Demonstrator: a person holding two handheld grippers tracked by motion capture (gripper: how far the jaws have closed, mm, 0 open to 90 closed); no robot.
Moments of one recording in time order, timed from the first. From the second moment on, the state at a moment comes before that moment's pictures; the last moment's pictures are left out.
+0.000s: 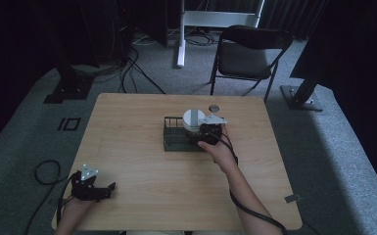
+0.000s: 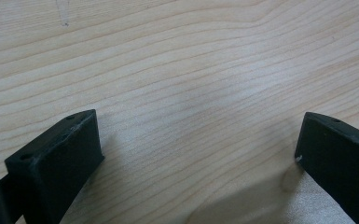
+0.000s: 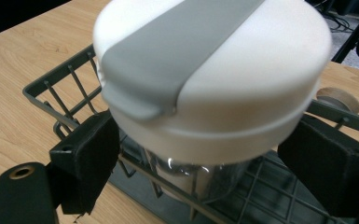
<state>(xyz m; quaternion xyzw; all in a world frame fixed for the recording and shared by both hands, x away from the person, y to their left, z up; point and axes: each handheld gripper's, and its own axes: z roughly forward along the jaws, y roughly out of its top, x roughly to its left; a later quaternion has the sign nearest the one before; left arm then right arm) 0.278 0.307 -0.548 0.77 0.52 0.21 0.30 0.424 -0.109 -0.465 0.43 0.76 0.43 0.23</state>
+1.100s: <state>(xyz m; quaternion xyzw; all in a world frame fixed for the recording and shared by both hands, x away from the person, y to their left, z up) 0.278 0.307 -0.548 0.77 0.52 0.21 0.30 0.382 -0.155 -0.471 0.42 0.75 0.46 0.23</state>
